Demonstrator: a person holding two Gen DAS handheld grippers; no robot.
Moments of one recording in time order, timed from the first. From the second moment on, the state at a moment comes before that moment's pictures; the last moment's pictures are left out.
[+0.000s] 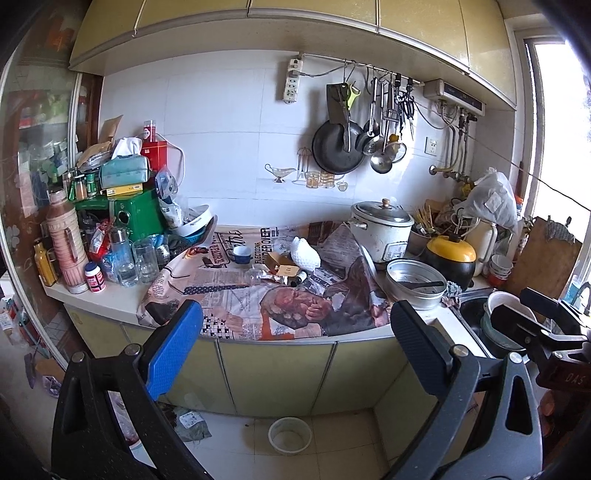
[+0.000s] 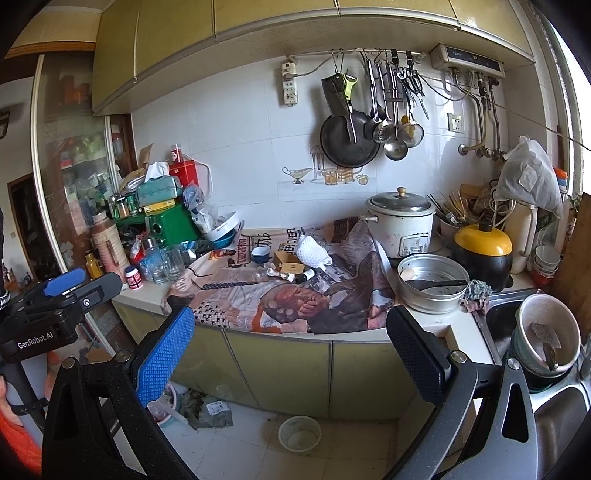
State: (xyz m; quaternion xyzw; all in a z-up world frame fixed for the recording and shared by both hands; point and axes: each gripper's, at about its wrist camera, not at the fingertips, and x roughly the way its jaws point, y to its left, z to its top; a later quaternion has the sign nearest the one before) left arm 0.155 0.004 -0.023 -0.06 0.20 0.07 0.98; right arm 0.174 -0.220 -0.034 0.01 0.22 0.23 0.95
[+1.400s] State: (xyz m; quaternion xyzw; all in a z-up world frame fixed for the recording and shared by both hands) left arm 0.592 0.186 -0.179 -0.08 0.40 0.09 0.91; right arm 0.580 -0.068 -0.151 0.07 0.43 0.21 0.87
